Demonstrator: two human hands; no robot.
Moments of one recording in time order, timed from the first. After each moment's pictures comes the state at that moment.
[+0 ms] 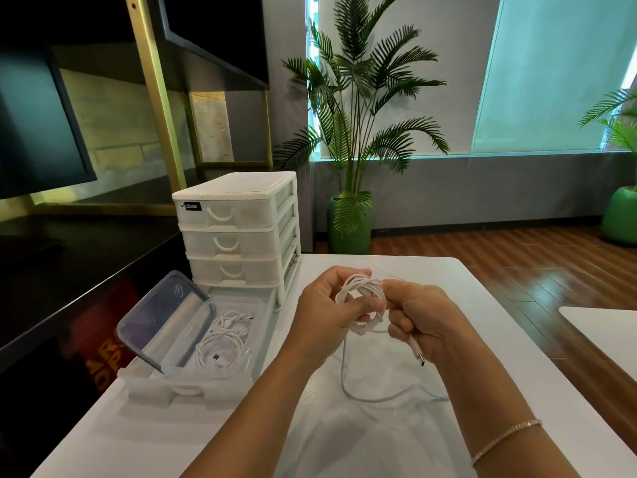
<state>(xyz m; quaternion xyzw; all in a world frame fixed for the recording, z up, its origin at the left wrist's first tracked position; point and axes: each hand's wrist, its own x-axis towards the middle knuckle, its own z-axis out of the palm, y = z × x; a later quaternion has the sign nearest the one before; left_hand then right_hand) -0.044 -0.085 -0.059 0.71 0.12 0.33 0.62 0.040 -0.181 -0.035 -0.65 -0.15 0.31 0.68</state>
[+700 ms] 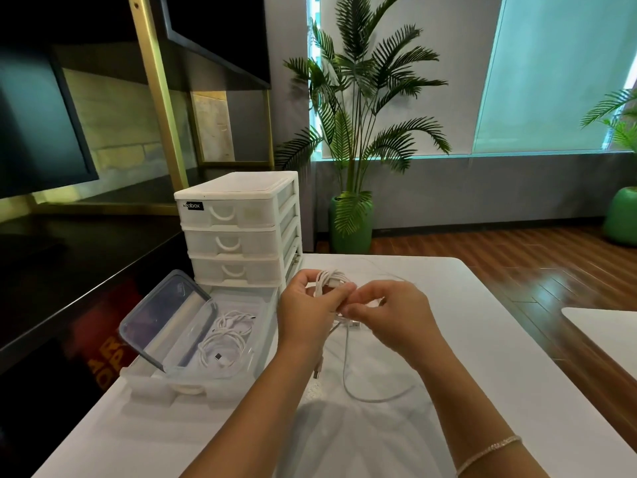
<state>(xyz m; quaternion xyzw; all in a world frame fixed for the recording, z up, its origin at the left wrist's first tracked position) -0.042 -0.073 -0.065 0.63 0.29 0.42 0.59 0.023 -0.164 -0.048 -0.81 -0.36 0.03 0.45</state>
